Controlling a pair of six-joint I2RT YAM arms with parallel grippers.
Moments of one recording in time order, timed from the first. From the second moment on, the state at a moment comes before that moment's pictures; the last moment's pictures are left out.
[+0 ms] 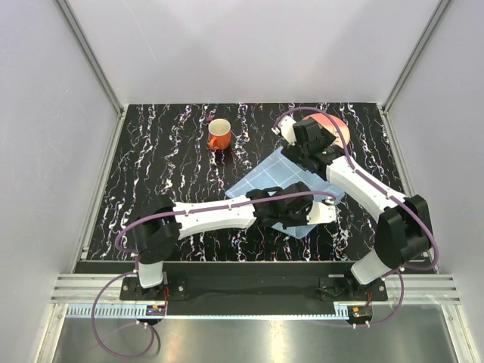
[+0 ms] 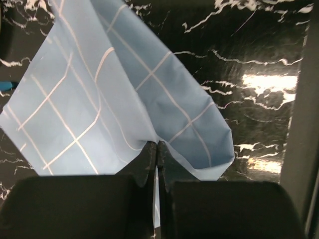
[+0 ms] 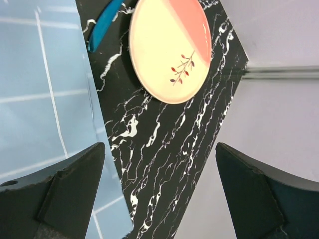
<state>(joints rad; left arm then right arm) -1.19 1.86 1.44 -0.39 -0.01 0.44 0.47 1.56 1.22 -0.36 0.45 -0.62</state>
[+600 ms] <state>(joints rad) -1.12 1.76 1.19 -0.44 -0.18 0.41 0.33 1.60 1.21 -0.28 0.59 -0.49</state>
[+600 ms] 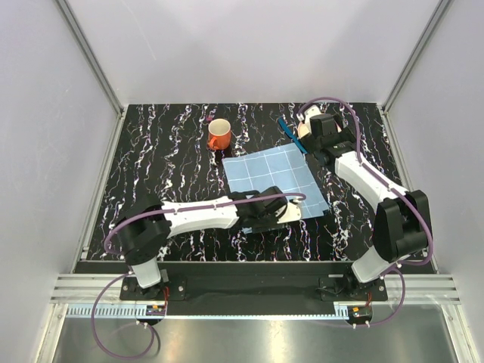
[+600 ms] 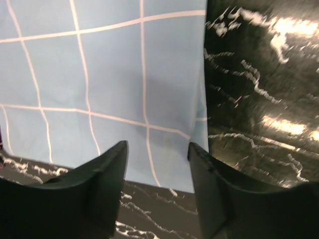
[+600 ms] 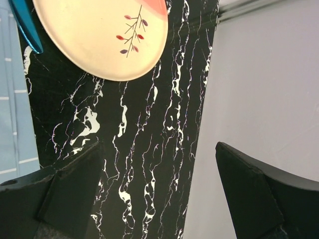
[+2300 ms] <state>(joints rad) -1.11 1.84 1.31 -0.38 -0.36 0.41 0.08 1.74 1.14 -0.62 -0.07 -0.28</state>
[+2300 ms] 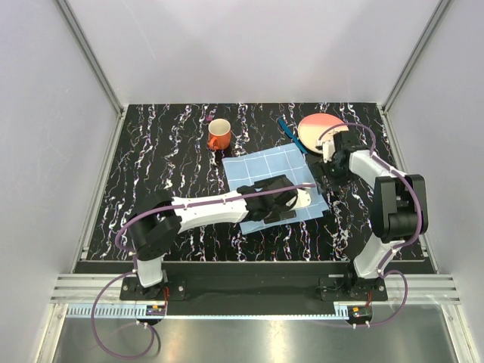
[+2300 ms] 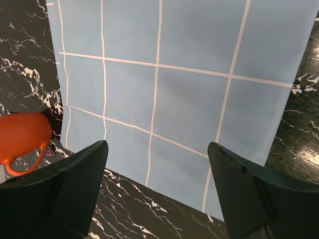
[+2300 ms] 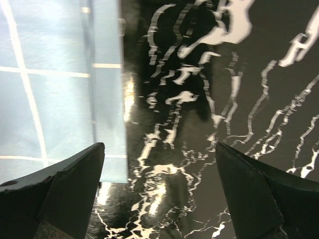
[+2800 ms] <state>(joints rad) -1.10 1.82 1.31 -0.36 -0.40 0.42 0.02 1.79 1.16 -0.63 -0.09 -0.24</state>
